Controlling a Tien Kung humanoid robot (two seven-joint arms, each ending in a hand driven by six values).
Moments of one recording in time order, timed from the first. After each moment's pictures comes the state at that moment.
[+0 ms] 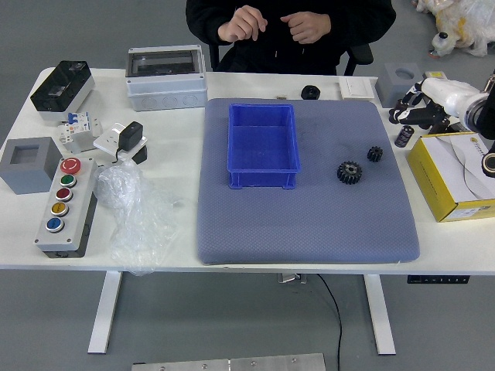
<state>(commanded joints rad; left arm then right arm) -0.07 0.20 -0.27 -0.27 0.43 -0.22 0.07 0.89 -0.78 0.57 1.29 -1.53 0.15 -0.45</state>
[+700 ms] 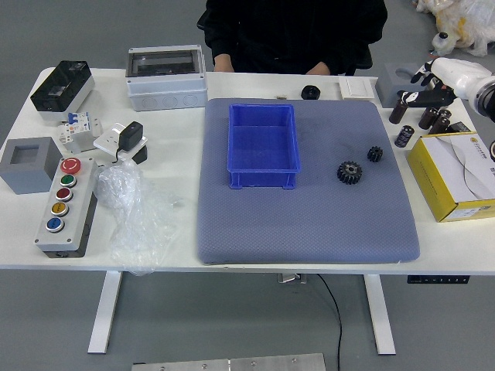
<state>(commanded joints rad) -0.07 0.20 -0.28 -0.27 0.43 -0.22 0.07 0.92 -0.79 0.59 1.28 -1.57 0.14 -0.44</state>
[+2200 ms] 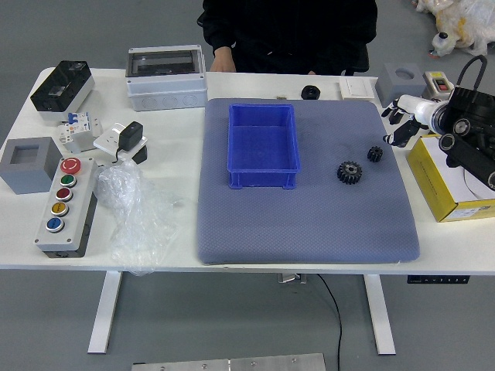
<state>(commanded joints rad) -0.08 0.17 -0.25 -0.27 0.42 -0.22 0.07 1.02 -0.52 0.39 0.82 -1.36 0.19 -0.34</state>
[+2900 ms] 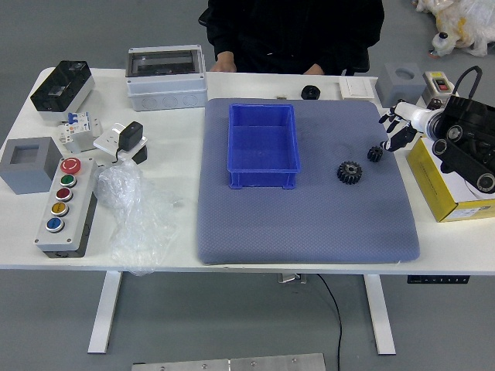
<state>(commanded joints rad) -0.09 0.16 -0.23 -0.27 0.42 -0.22 0.07 1.01 -0.48 0.39 0.74 -1.33 0.16 -0.30</state>
